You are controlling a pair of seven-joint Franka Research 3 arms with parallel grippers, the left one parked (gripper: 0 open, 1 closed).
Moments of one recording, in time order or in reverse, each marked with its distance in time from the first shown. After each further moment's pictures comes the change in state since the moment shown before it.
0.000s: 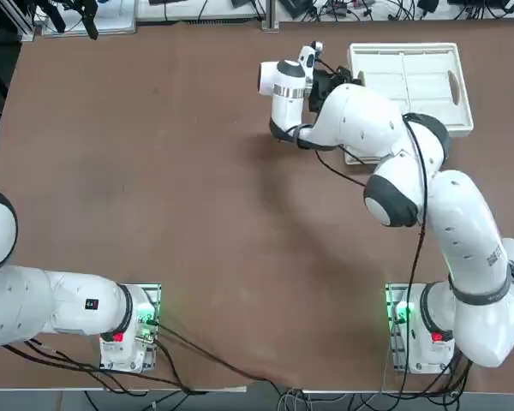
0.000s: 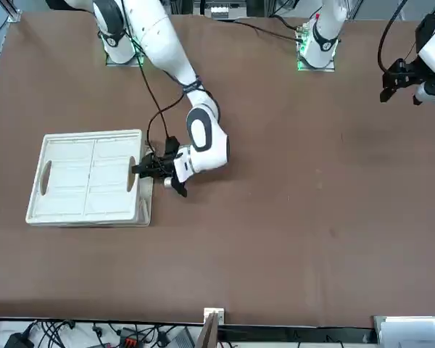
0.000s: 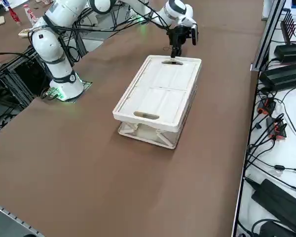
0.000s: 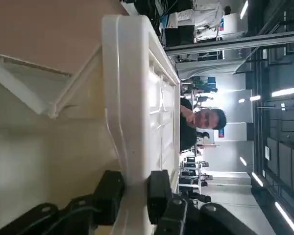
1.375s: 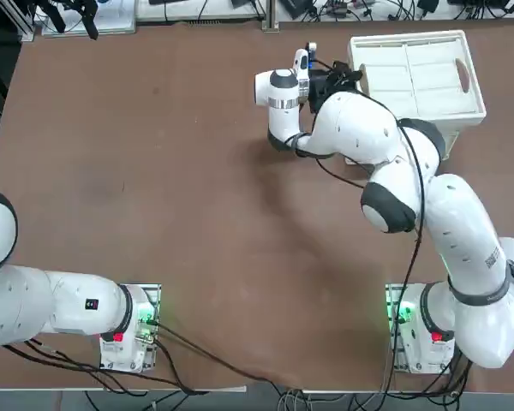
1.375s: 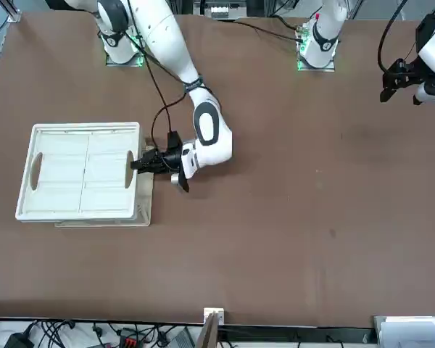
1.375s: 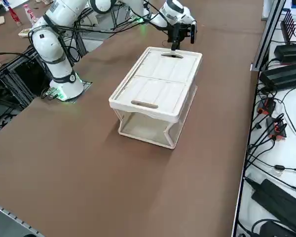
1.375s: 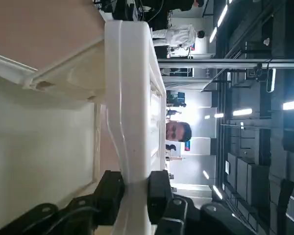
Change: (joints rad) arm 0.038 0.010 0.000 -0.008 -0.123 -0.077 -0.116
